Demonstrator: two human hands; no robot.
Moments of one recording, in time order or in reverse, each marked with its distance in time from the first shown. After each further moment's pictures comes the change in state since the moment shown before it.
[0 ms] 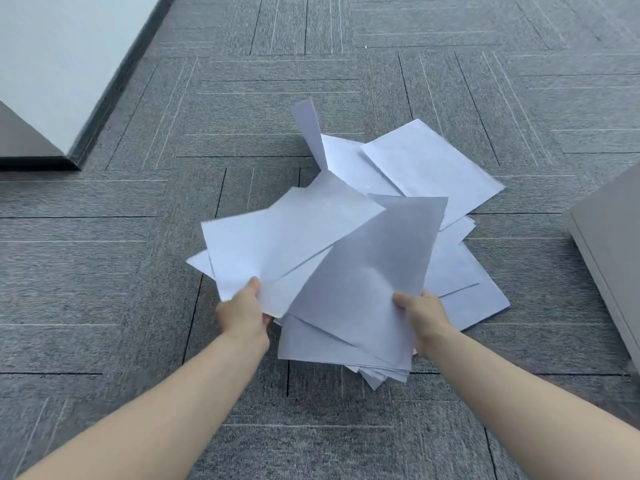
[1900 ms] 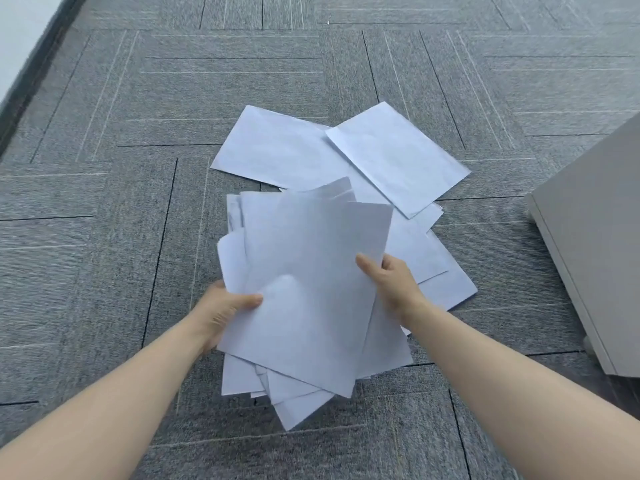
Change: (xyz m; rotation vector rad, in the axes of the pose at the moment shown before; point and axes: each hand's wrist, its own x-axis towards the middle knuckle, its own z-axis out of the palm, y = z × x) left_hand 0.055 -0.012 0.005 0.566 -0.636 -0.055; right_hand 0.014 -0.032 -0.003 -0.094 -0.209 -0.251
